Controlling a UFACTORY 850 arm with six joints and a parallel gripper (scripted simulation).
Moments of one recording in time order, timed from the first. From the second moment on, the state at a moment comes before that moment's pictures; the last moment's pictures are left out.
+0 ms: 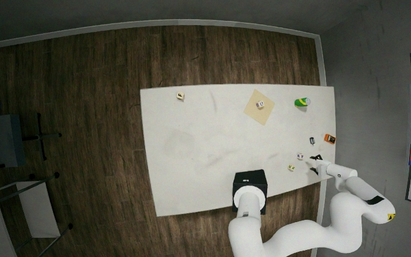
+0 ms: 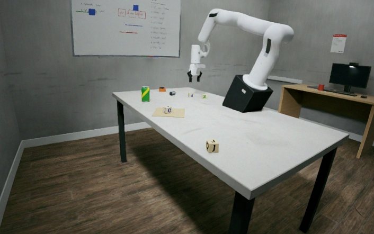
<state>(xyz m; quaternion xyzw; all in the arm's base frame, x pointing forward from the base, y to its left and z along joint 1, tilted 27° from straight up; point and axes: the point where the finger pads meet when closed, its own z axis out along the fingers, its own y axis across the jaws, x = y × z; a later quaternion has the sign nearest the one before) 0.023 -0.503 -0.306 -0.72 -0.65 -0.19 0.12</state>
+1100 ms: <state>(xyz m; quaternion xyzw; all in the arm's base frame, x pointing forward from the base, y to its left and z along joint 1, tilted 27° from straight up) 0.073 -0.575 -0.334 -0.72 -0.65 -0.19 0.13</state>
